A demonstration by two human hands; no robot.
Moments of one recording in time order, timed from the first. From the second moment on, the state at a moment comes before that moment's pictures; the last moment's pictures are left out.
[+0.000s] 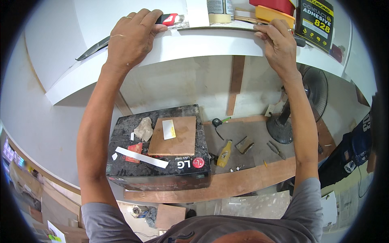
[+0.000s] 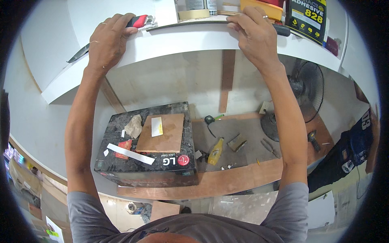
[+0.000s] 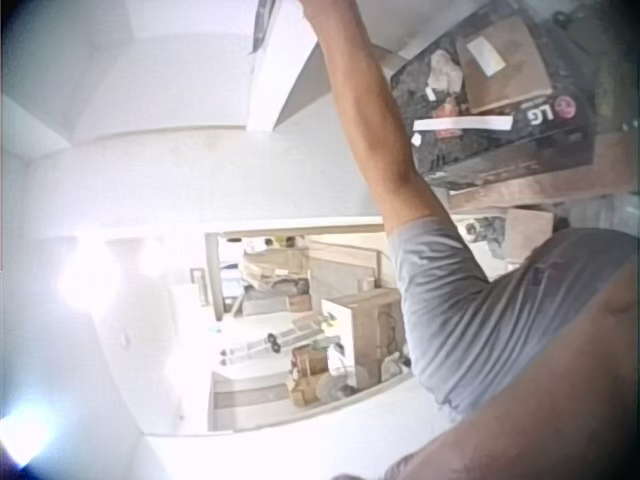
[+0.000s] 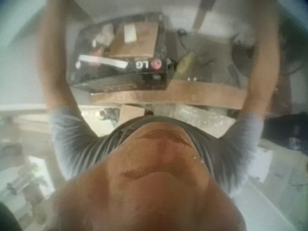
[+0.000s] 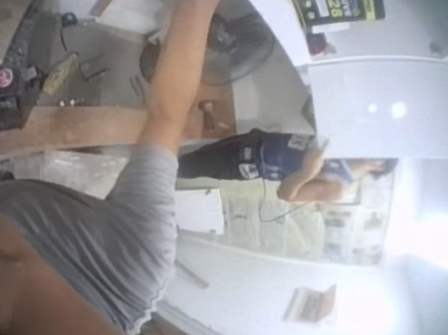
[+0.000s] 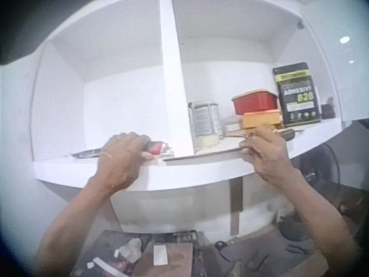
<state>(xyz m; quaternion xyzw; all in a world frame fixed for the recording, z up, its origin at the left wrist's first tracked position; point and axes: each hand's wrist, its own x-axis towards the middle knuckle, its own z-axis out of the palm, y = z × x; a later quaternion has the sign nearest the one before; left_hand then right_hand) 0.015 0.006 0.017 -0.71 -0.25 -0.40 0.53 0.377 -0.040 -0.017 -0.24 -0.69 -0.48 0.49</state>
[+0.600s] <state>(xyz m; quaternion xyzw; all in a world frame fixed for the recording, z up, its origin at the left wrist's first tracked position) 0.017 0.003 0.017 -0.72 -0.24 -0.40 0.52 0.382 -0.040 -0.021 -0.26 -0.68 -0.48 0.48</state>
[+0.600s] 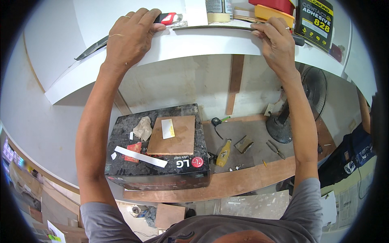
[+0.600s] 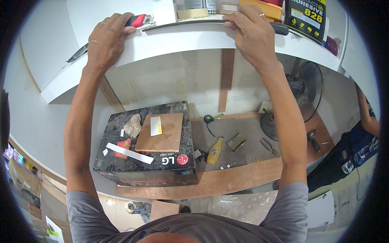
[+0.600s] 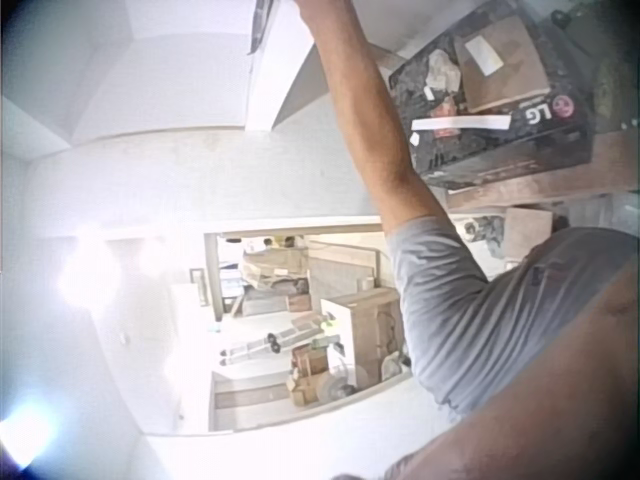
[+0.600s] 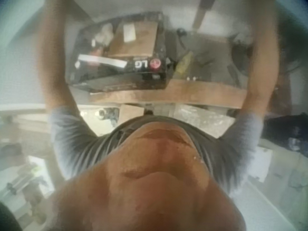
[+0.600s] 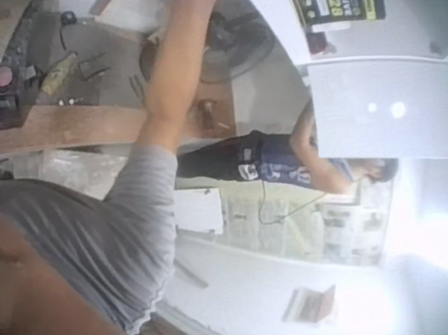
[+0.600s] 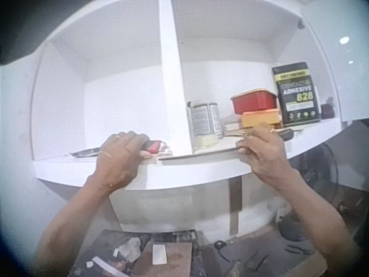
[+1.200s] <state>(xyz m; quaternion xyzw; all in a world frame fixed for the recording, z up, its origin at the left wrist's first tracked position) 0.016 0.002 0.016 -0.72 -0.25 -0.39 0.52 0.374 -0.040 -0.024 -0.24 -0.68 -0.49 0.49</state>
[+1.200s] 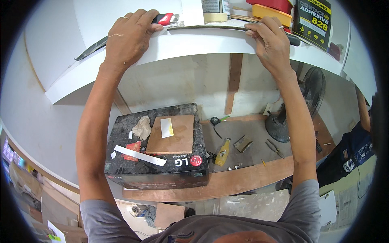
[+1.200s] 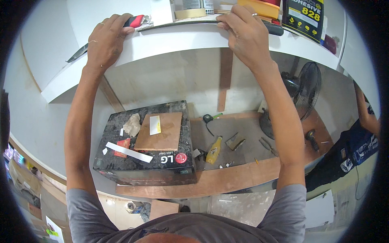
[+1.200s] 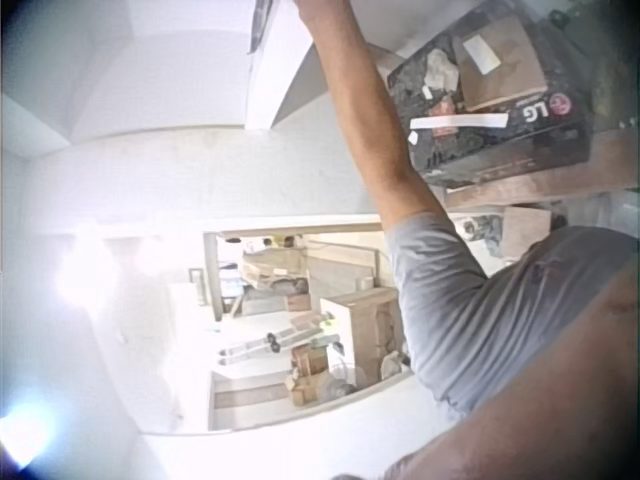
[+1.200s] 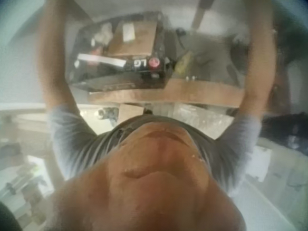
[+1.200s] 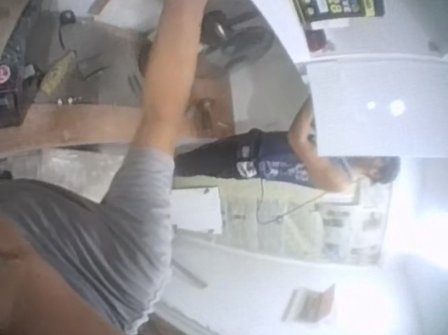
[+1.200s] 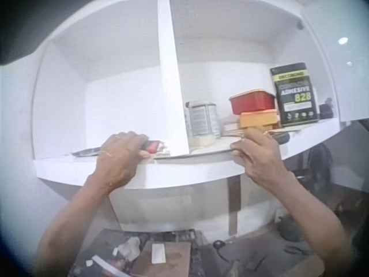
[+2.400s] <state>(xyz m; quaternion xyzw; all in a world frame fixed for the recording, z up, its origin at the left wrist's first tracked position) 0.015 0.001 0.017 -0.74 -0.29 -0.37 0.48 0.379 -0.037 -0.020 -0.26 -0.68 -0.49 0.49</state>
